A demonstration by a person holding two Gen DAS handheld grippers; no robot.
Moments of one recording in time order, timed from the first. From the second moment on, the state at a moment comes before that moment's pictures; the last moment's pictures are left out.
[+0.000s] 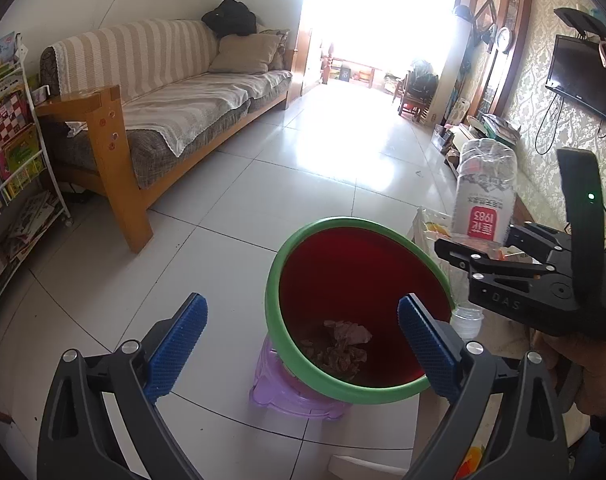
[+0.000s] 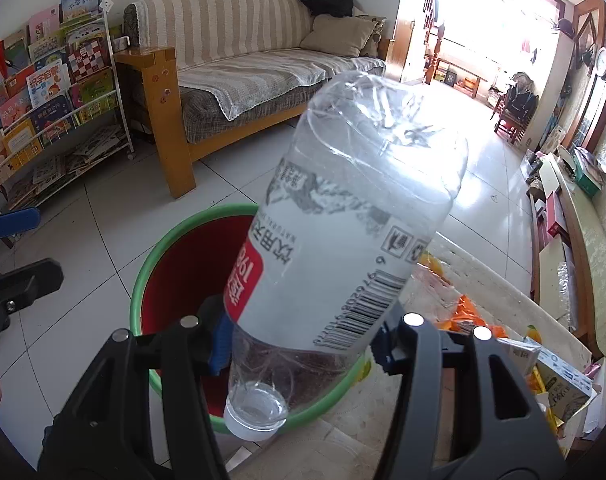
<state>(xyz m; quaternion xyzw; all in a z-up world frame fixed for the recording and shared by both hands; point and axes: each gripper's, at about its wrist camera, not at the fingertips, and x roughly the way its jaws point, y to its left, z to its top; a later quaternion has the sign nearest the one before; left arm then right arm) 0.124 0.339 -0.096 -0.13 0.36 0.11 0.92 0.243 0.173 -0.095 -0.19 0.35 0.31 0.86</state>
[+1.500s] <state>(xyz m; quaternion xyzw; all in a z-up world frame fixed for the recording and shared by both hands) 0.151 0.185 -0.100 -0.10 0.39 0.01 0.91 0.179 -0.028 -0.062 -0.16 0.32 0.21 0.91</state>
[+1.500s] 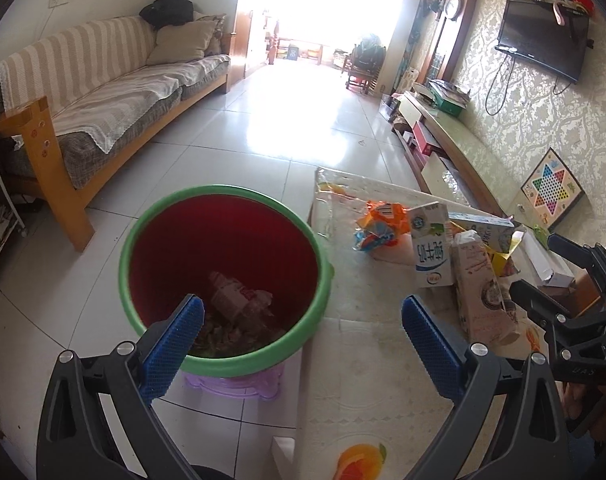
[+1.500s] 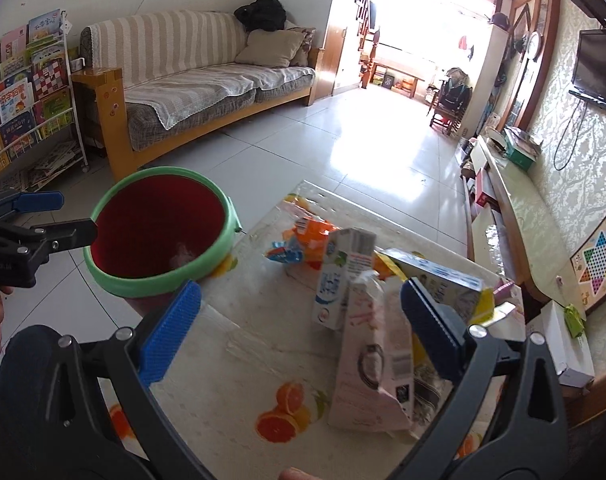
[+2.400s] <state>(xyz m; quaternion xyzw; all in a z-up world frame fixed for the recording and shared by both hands) 0.256 -0.029 -0.184 -0.16 0.48 -0.07 0.86 0.143 -0.270 -0.095 -0.06 0.37 0.06 0.92</state>
